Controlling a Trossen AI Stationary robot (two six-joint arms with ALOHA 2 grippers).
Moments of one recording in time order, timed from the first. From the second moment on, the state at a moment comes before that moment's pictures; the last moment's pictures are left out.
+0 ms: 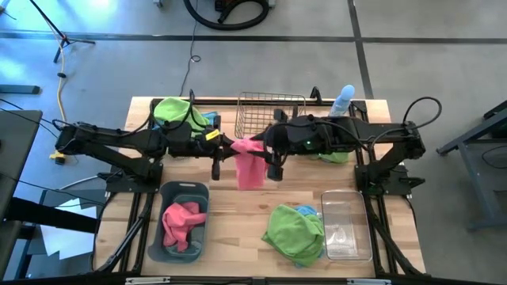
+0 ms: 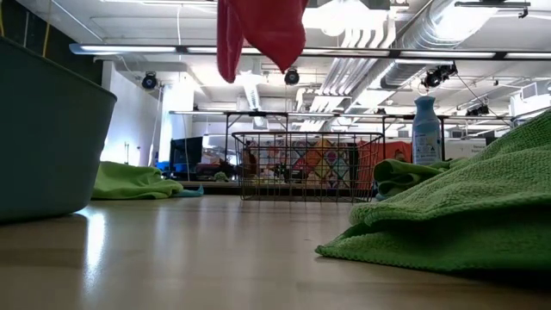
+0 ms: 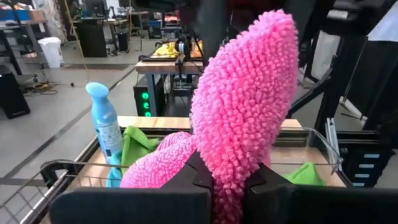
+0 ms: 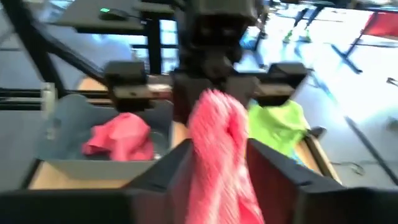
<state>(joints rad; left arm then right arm) -0.06 1.15 0.99 0.07 -0.12 0.01 0.15 1.63 1.91 -0.72 0.27 0.00</state>
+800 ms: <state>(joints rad) -0.10 0.72 1.11 -0.88 -0.14 -0.27 0.15 1.52 1.90 -1.37 0.45 0.27</state>
